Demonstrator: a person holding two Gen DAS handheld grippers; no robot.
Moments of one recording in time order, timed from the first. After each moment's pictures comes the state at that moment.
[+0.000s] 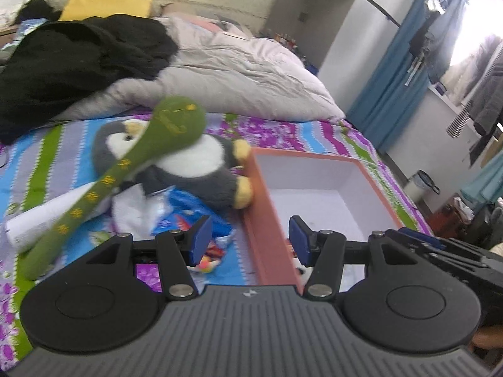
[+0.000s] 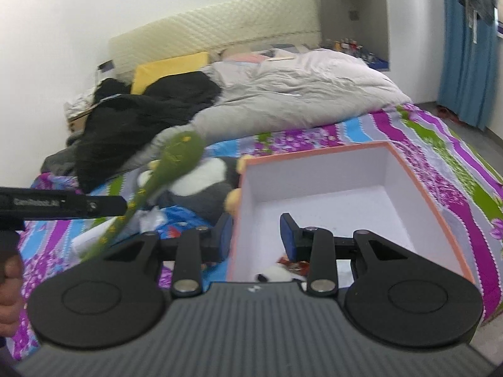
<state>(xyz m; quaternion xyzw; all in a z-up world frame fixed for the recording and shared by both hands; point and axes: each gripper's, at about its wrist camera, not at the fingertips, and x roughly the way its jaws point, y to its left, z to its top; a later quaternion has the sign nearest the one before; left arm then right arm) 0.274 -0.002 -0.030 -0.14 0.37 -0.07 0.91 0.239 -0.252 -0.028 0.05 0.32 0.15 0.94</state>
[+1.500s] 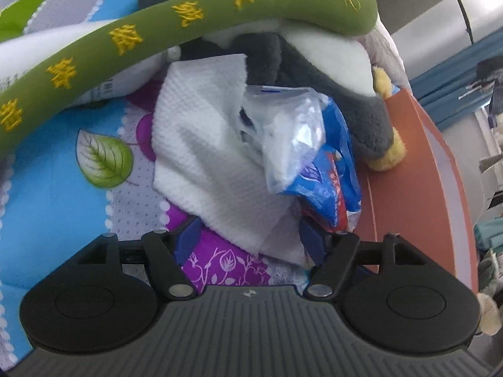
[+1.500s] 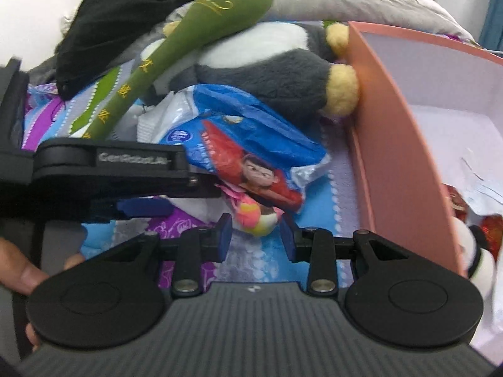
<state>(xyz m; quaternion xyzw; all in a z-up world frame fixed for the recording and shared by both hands) 0.387 0.091 -0.256 -0.29 0.50 -0.04 0.82 0.321 -0.098 -0.206 -0.01 0.45 0.16 0.88</state>
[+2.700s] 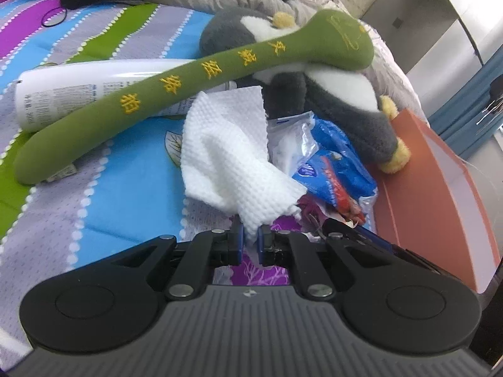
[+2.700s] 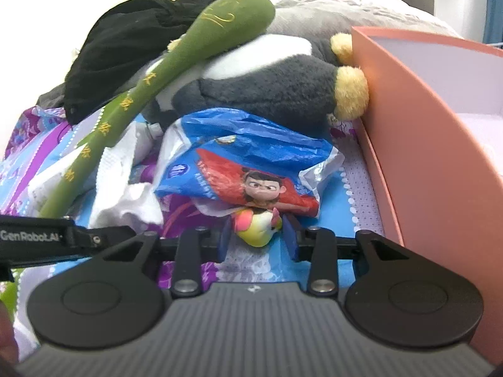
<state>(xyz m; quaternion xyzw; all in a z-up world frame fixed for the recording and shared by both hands) 0.293 0.096 -0.227 -0.25 0.41 0.04 0.87 0.314 -0.103 -0.221 0.03 0.38 0.17 0.91</state>
